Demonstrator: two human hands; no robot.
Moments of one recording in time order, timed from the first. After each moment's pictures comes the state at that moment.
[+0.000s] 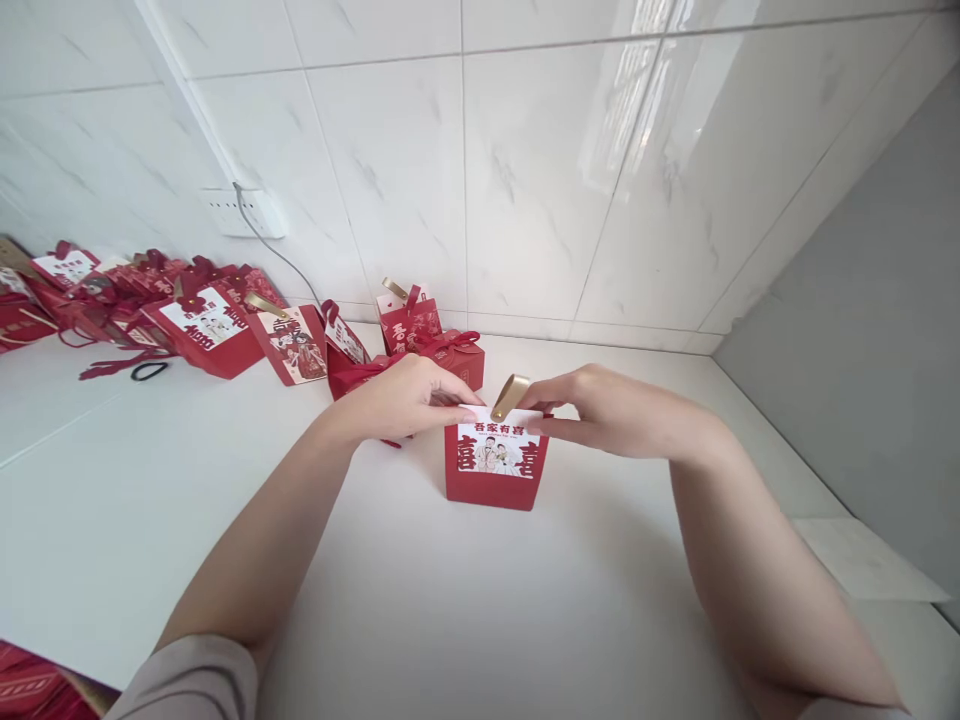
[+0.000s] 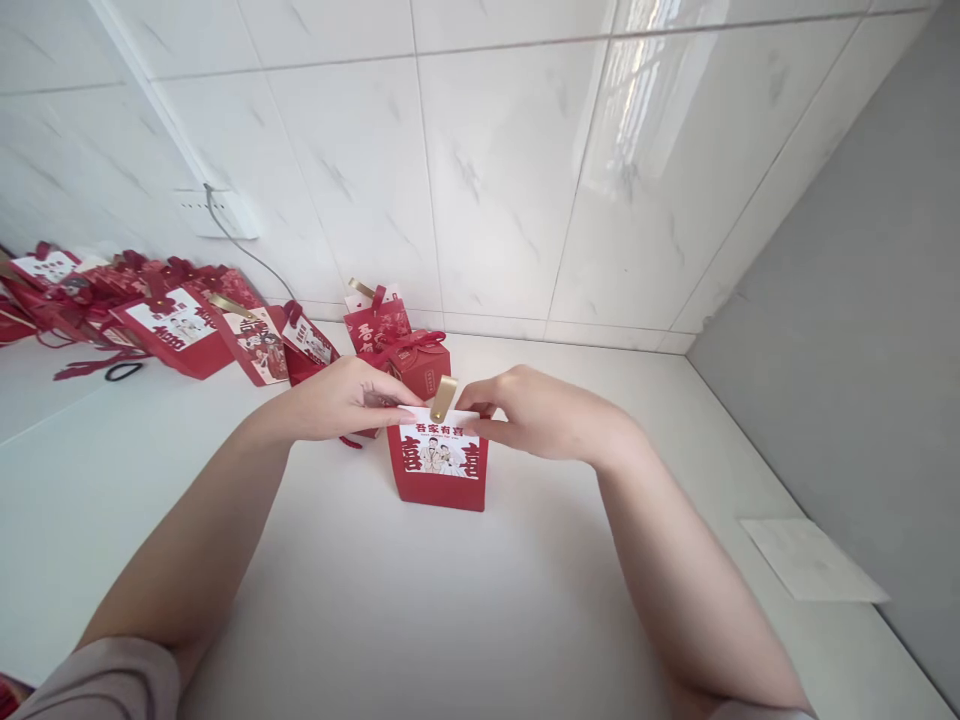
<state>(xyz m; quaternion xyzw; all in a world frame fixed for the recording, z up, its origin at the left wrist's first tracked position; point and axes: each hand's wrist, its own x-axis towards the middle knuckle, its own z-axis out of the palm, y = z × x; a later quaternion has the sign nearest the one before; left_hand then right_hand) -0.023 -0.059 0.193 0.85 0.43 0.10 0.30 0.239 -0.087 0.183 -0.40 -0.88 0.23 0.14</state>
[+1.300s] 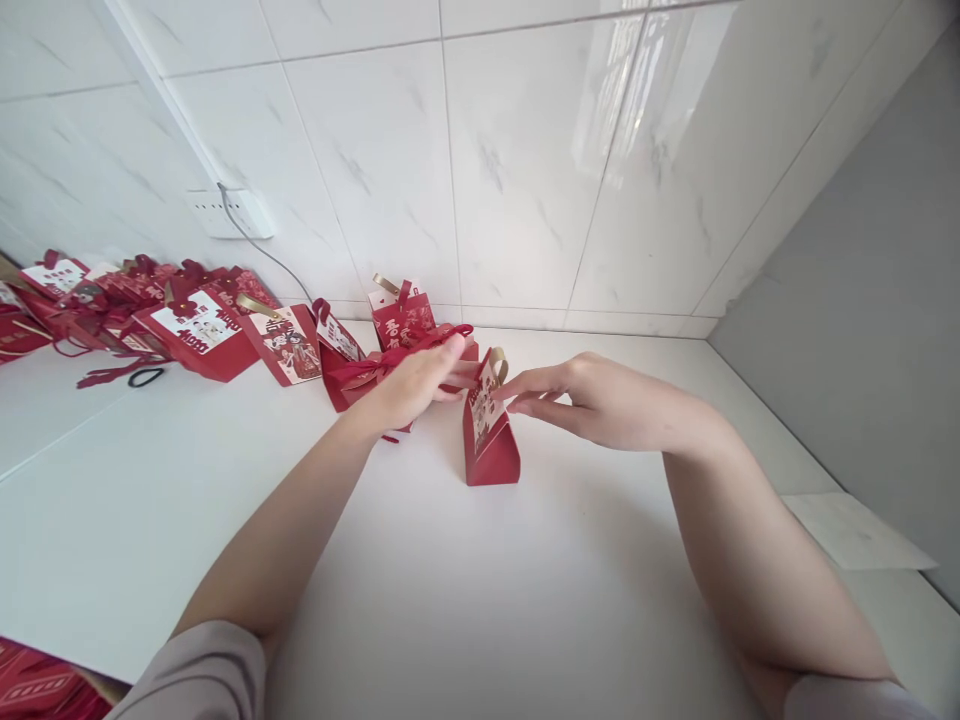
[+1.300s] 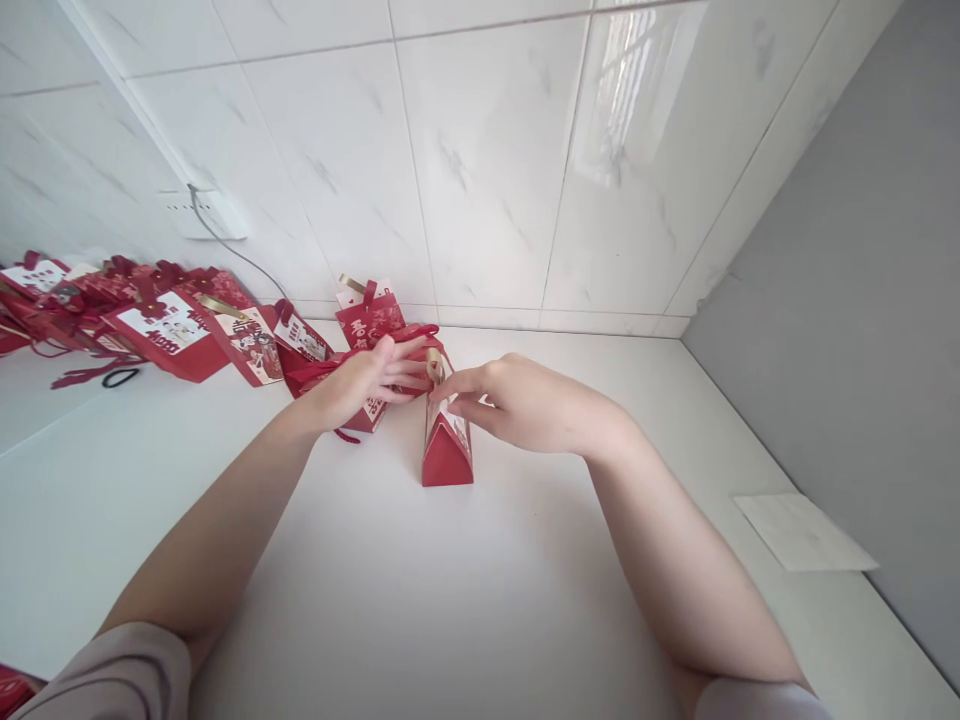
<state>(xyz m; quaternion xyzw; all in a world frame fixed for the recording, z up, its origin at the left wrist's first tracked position) -0.009 -0.043 0.160 0.78 0.41 0.24 0.41 0.232 -0.097 0.190 -0.38 -0.87 0.26 0.18</state>
